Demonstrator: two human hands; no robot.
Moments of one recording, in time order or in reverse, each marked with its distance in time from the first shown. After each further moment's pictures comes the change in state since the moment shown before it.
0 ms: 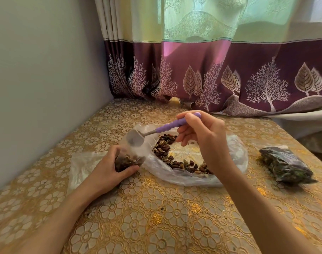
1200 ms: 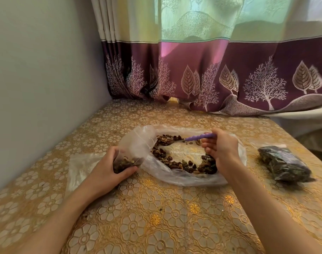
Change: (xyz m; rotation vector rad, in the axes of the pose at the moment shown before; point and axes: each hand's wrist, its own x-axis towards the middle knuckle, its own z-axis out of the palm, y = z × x) left_hand -0.001 0.002 -0.001 0.029 -0.013 -0.035; right_hand 0.009 0.040 -0.044 0.046 0.508 0.610
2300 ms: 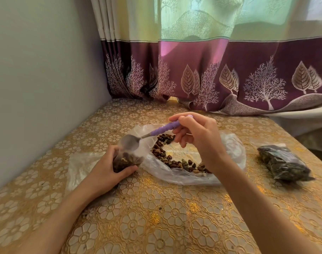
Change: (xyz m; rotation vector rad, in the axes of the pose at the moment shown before) left_hand 0.002 -0.004 0.001 0.026 0.011 0.022; right_hand -0.045 -0.024 0.033 -0.107 -0.522 -0.458
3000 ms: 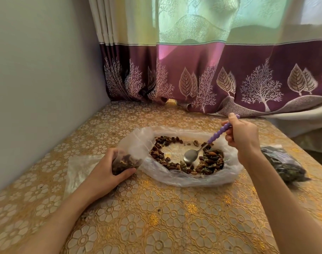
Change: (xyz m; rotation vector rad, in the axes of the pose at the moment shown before) left_hand -0.001 0.003 0.000 -0.025 -0.015 -0.013; right_hand 0.019 0.025 -0.087 -0.116 0.549 0.278
